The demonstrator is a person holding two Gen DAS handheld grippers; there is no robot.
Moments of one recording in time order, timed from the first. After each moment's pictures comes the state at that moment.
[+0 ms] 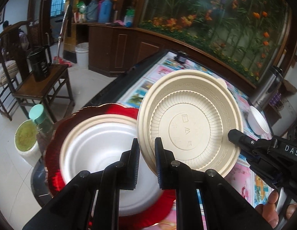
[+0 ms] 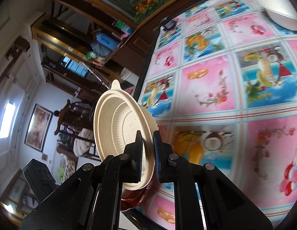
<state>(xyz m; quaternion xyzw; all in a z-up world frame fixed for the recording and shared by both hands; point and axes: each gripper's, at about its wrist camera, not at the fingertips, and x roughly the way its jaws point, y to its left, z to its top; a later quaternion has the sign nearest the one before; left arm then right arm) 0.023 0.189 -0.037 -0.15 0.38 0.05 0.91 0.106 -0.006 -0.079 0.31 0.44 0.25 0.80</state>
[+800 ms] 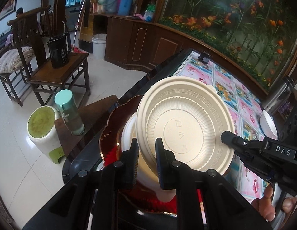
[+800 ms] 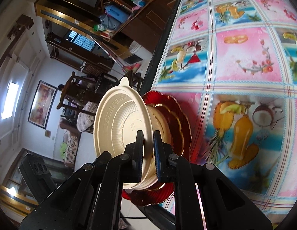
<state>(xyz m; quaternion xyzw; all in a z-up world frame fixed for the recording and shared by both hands) -0.011 0.244 -0.045 -0.17 0.41 0.09 0.89 0.105 0.071 -0.104 0.28 0.50 0.31 0.76</state>
